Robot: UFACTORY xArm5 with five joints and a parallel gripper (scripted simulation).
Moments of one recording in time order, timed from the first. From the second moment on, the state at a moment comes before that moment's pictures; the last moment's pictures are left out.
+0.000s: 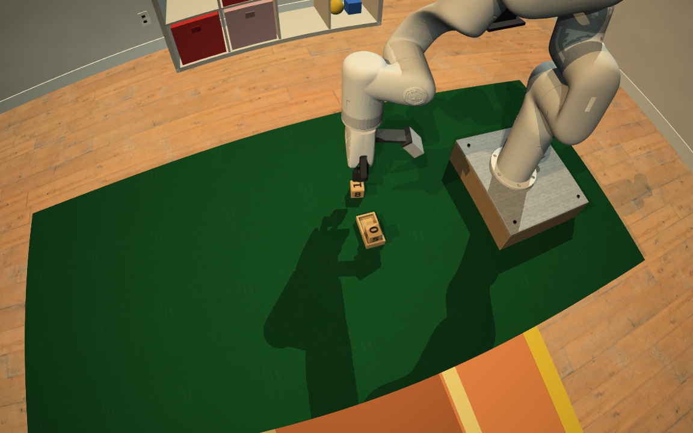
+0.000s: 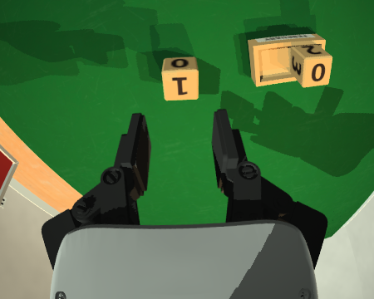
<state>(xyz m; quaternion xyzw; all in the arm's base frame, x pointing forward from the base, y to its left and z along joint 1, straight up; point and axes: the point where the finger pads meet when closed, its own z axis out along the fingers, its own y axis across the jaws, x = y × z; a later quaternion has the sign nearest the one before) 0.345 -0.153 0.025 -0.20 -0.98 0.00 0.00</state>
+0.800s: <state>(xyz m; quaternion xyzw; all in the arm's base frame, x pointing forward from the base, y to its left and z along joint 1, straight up) 0.344 -0.153 -0.004 -0.20 -0.98 0.00 0.00</state>
